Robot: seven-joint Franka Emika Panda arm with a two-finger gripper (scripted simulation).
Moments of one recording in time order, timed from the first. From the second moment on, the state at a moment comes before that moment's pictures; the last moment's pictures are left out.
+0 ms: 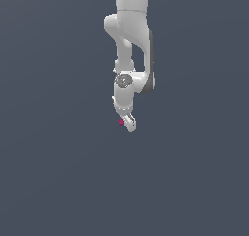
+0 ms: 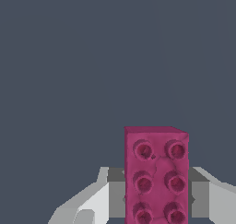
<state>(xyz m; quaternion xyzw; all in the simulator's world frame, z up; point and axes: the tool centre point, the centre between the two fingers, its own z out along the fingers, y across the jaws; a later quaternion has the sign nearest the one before) -0.100 -0.002 0.014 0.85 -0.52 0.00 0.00</state>
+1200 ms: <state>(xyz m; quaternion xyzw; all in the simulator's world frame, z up) -0.031 0.017 0.172 0.85 -0.53 0.00 0.00</state>
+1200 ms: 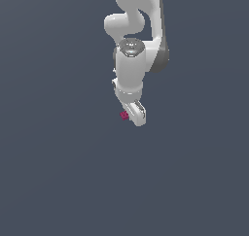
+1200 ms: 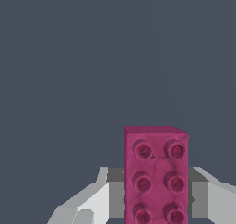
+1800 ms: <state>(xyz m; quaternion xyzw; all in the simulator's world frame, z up) 0.015 0.030 0.272 0.85 -0.52 0.00 0.00</state>
